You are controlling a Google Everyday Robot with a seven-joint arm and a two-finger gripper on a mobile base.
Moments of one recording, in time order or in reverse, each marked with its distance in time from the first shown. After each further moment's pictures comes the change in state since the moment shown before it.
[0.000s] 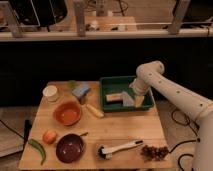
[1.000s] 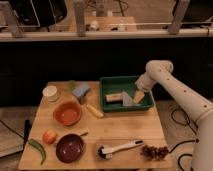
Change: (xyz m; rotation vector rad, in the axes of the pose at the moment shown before) arm 0.014 -0.017 0.010 -0.008 -0.163 0.422
